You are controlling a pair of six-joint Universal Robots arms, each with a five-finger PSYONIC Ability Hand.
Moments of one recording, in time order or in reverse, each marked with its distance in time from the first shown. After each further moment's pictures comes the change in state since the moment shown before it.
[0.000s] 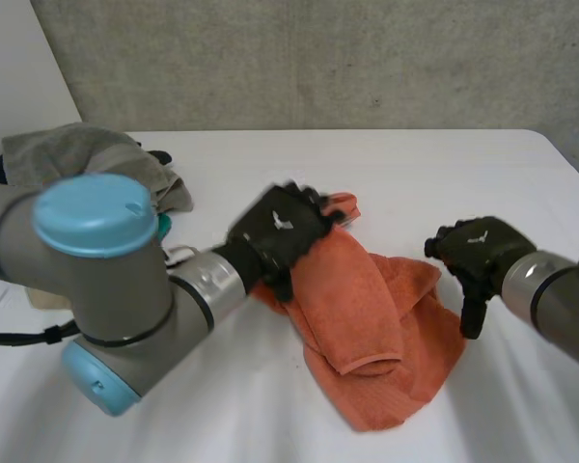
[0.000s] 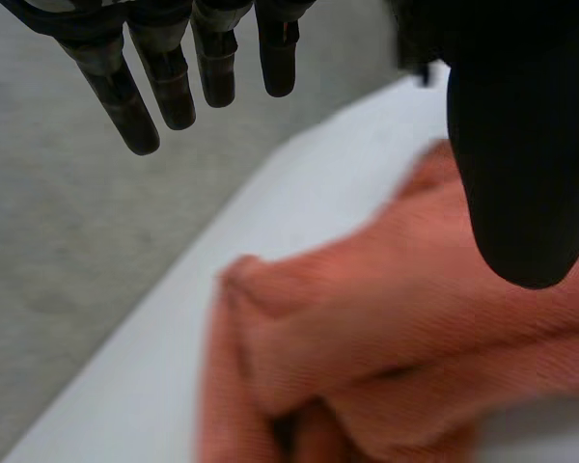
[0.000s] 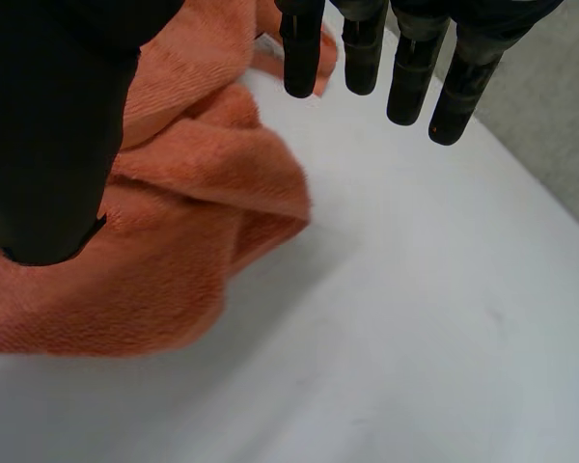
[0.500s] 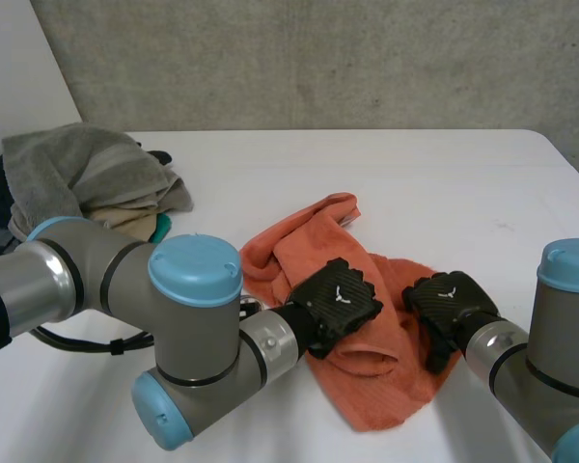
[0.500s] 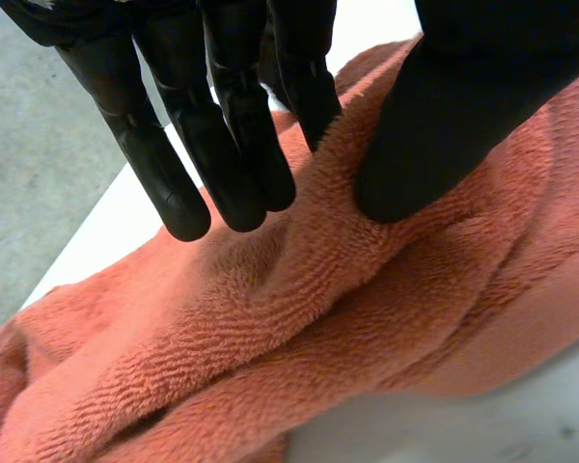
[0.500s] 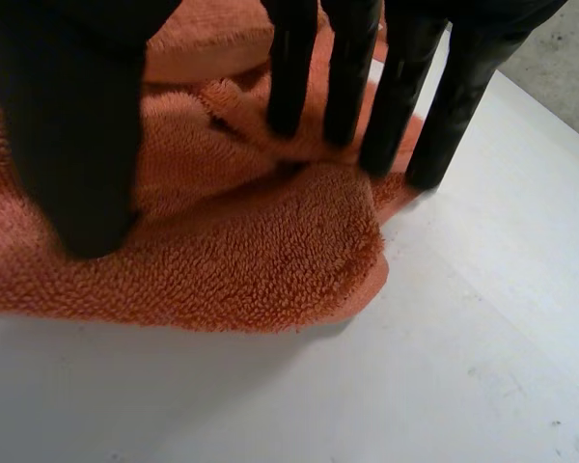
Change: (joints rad) left arm -0.125 -0.210 0.080 -0.017 0.055 0.181; right arm 0.037 0.081 0.287 -0.384 -0.030 0.091; left_hand 0.905 0.904 0.896 0.912 0.897; right_hand 0.125 0.126 0.135 0.115 0.105
